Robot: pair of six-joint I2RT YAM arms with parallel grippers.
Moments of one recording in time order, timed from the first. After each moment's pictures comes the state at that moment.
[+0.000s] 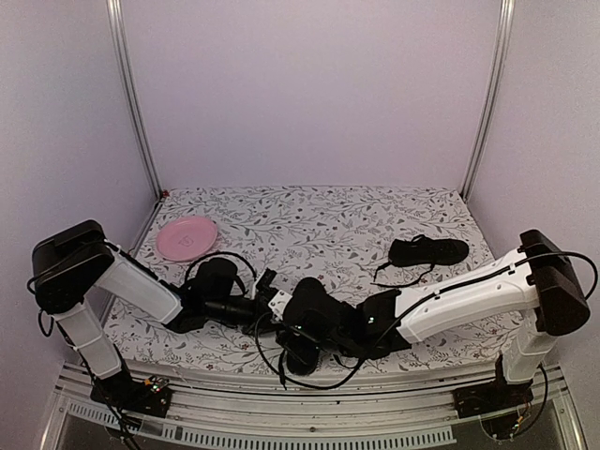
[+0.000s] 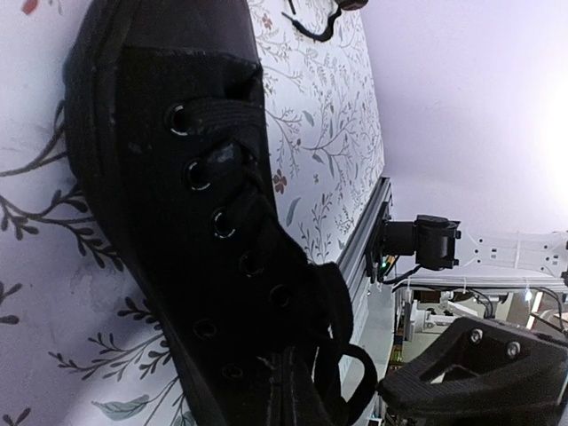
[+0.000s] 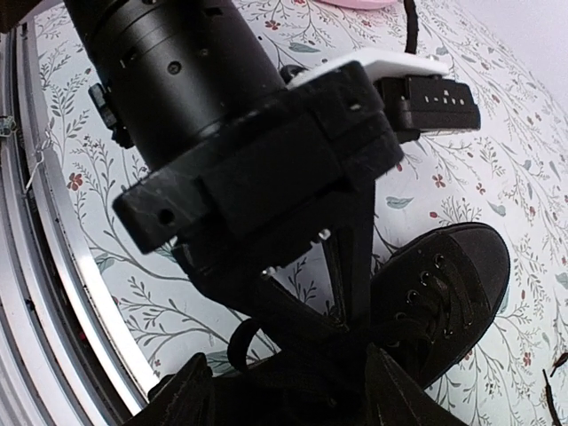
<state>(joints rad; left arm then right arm) -0.84 1.71 0.52 0.69 0.57 -1.04 1.38 1.79 1.14 -0.16 0.40 0.19</state>
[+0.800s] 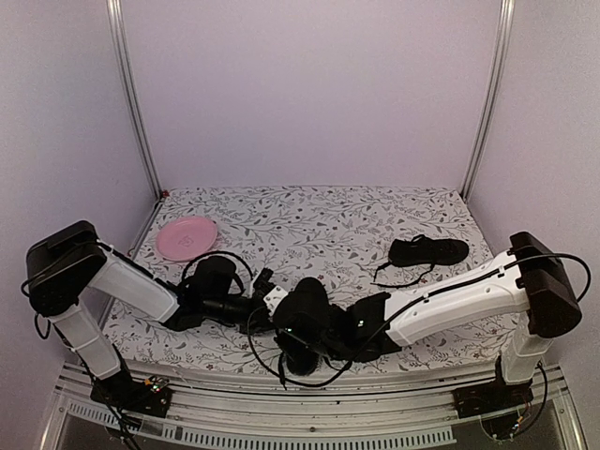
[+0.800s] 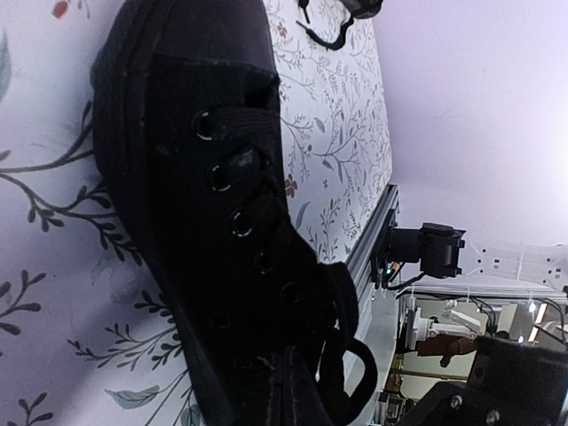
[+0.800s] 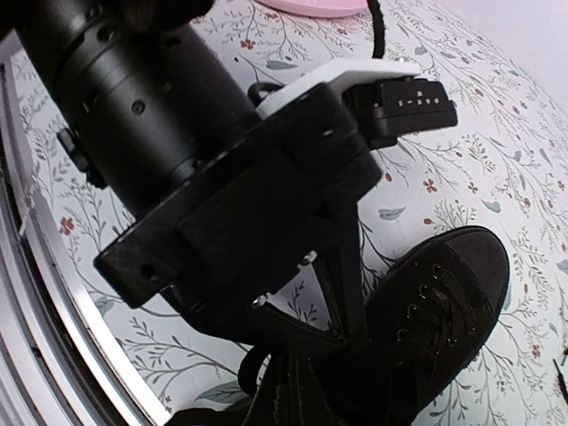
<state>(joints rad) -0.84 1.68 0.52 0.63 0.55 -1.05 1.40 1.88 1.23 -0.17 0.52 0.26</state>
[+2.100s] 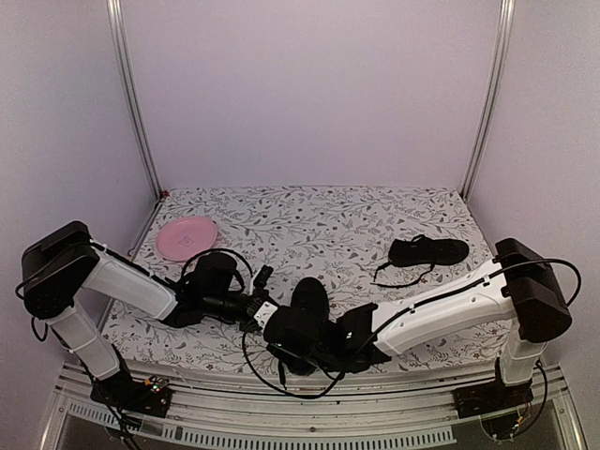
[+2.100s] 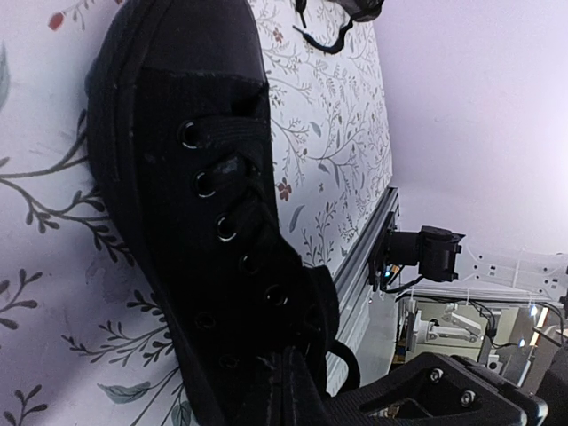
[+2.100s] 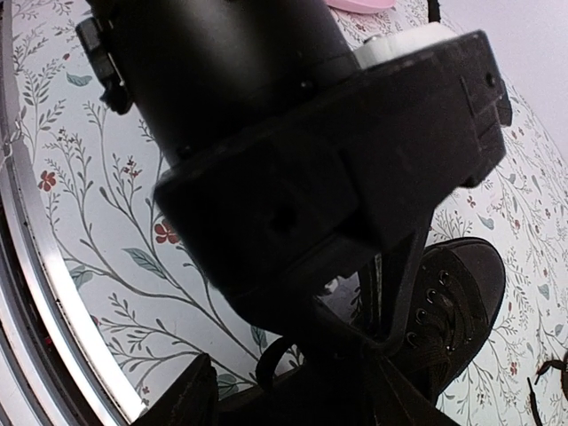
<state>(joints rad) -0.84 1.64 0.55 0.55 0.53 -1.04 1.43 1.91 1.23 -0.15 0.54 0.15</state>
